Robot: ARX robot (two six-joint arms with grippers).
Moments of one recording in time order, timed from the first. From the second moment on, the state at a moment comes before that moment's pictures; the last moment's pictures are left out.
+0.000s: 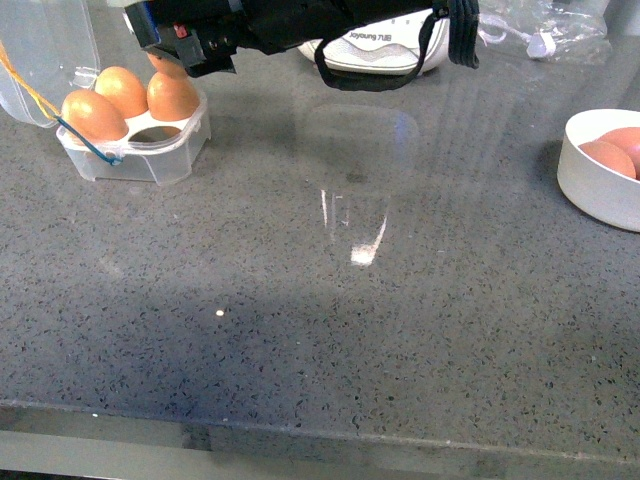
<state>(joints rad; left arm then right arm) 0.00 0.00 0.03 0.00 0.00 0.00 0.54 2.09 1.43 0.31 -0.54 -0.10</state>
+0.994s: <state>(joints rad) 0.00 0.00 0.03 0.00 0.00 0.00 0.57 2.11 1.43 0.25 -0.58 -0.13</state>
